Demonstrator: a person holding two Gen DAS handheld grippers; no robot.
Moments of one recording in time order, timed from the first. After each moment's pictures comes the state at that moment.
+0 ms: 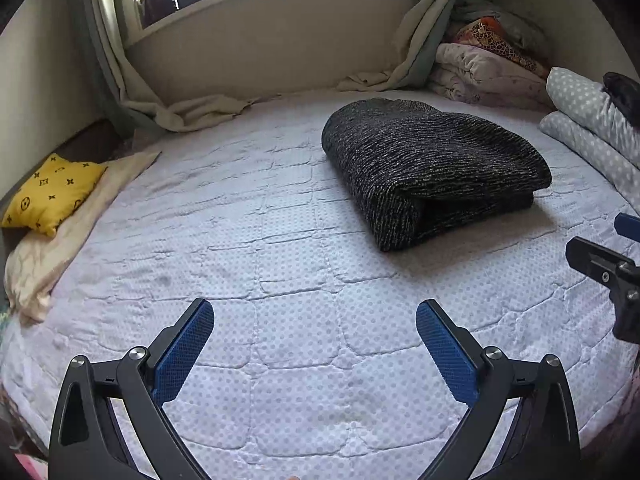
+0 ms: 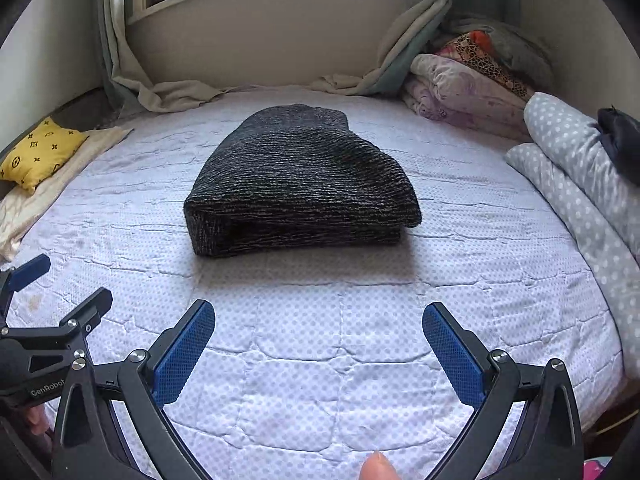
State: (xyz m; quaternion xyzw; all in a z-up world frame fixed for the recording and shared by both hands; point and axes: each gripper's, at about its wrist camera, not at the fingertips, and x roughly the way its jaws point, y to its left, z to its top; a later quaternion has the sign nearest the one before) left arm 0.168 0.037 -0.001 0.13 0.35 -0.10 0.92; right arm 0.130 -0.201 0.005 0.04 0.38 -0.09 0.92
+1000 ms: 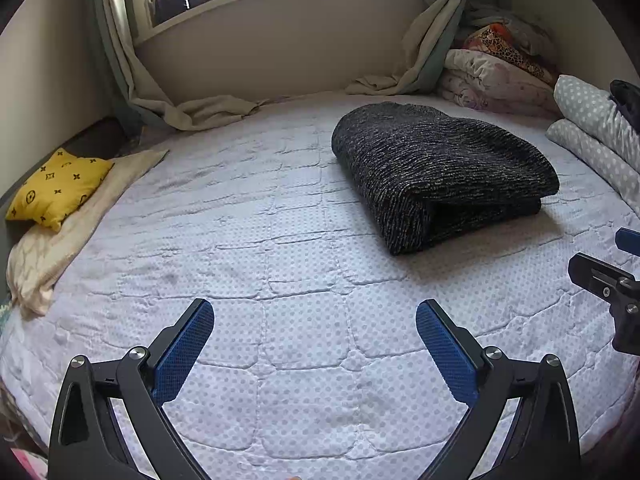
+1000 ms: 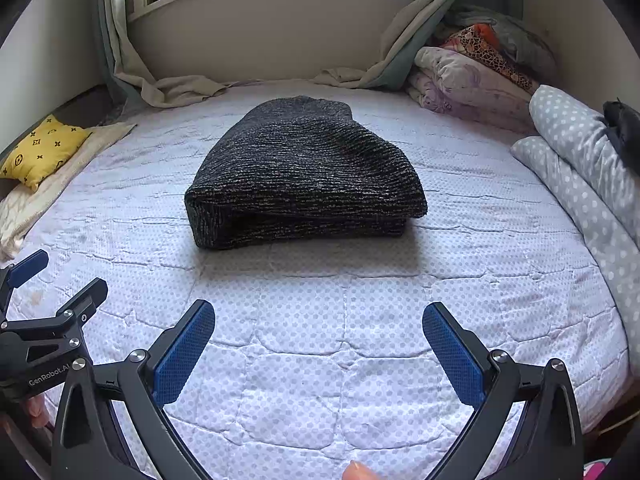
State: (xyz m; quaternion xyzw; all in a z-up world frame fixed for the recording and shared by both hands) left arm 0.170 0.045 -0.001 0.11 0.34 -0.09 0.93; right arm 0.131 -0.200 -0.004 0.04 0.39 -0.08 0.92
